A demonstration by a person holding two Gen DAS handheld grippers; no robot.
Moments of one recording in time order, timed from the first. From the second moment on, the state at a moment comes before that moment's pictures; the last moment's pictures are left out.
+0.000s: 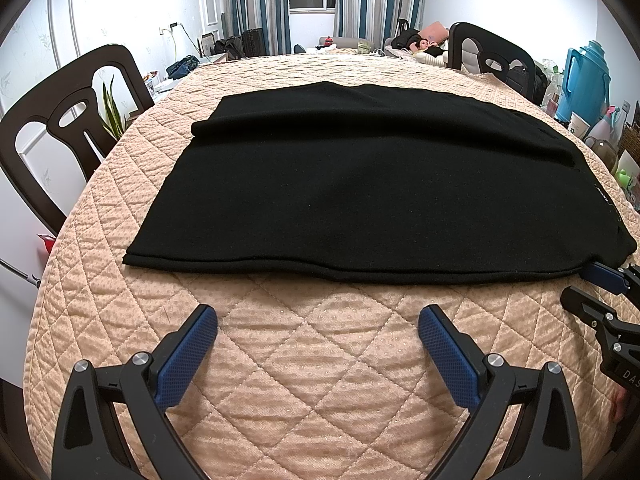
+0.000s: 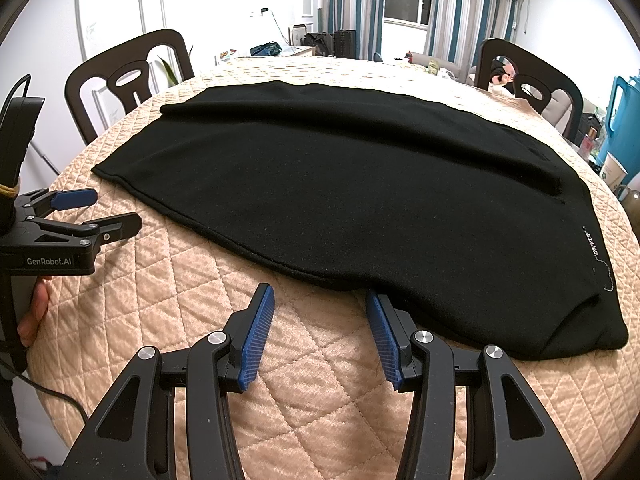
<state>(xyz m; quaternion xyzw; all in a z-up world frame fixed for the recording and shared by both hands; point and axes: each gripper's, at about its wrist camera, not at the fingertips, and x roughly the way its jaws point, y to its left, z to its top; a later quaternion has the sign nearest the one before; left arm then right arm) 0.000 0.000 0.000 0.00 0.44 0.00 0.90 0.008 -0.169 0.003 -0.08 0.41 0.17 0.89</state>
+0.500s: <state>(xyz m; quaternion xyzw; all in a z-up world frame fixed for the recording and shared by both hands) 0.000 0.000 0.000 0.00 0.44 0.00 0.90 0.007 -0.175 0.003 -0.06 0.42 0.18 0.89</state>
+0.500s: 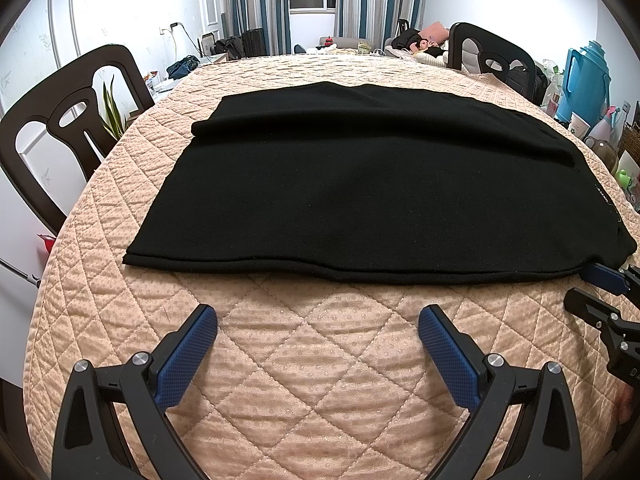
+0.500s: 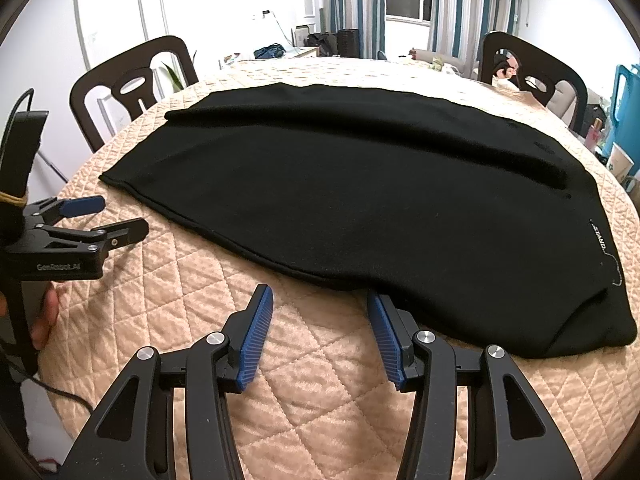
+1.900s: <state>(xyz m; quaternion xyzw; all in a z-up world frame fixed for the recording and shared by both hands) 0.015 0.044 0.008 -0.17 0.41 -0.01 0.90 0.008 -0.393 0.002 0.27 0.37 0.04 0.89</state>
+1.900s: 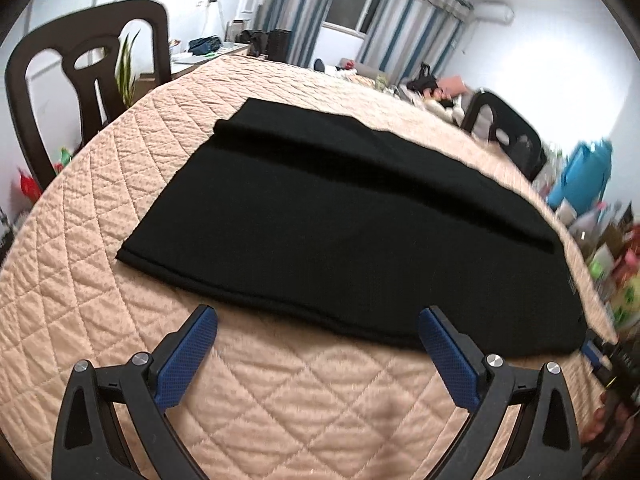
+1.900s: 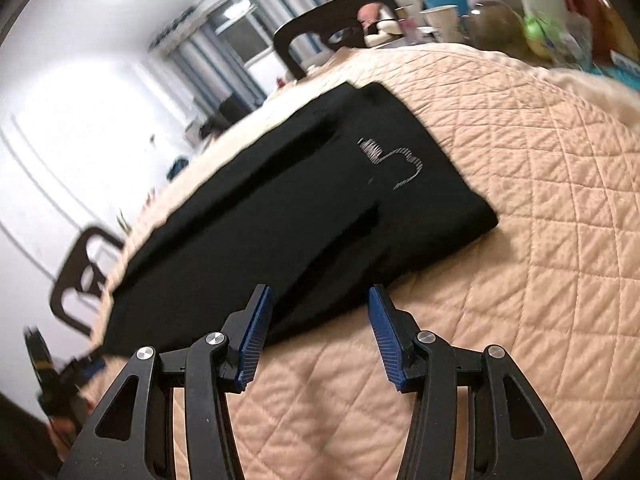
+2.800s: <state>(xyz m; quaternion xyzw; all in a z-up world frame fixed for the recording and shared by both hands) -0.039 0.079 0.037 -0.21 0.36 0.00 0.91 -0.033 -0.420 0.031 0.32 0.33 0.03 0.89</state>
